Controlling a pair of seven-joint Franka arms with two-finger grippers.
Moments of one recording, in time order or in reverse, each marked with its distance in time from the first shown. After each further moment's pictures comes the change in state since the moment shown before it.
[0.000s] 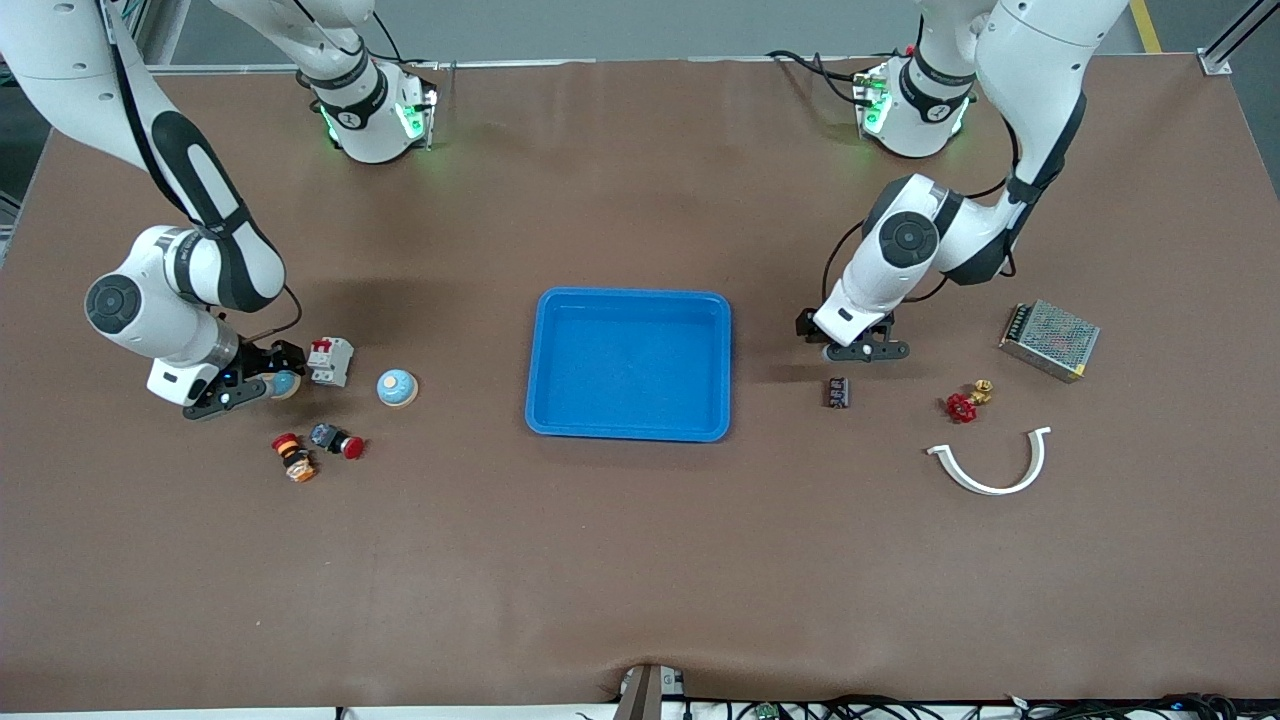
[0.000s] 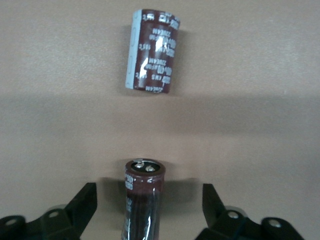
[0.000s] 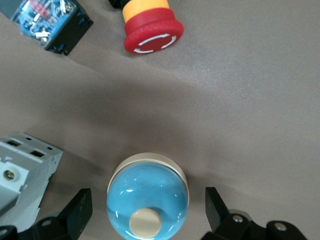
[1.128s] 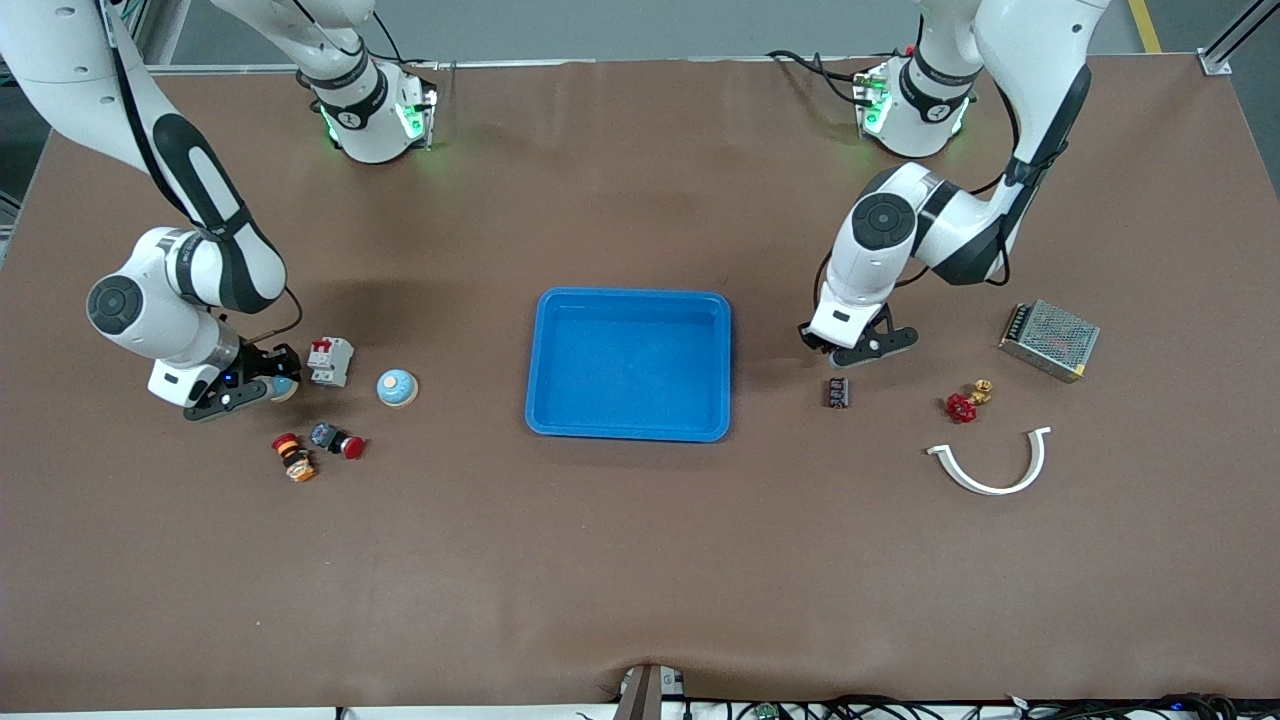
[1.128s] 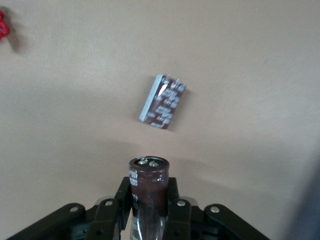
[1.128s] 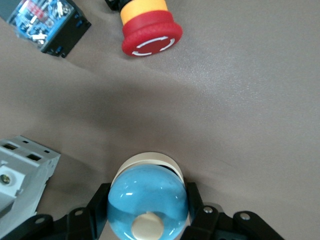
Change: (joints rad) left arm -0.006 -0.065 -0.055 0.105 0.105 -0.153 -0.405; right arm 0.000 0.004 0.000 0.003 0.000 0.009 -0.001
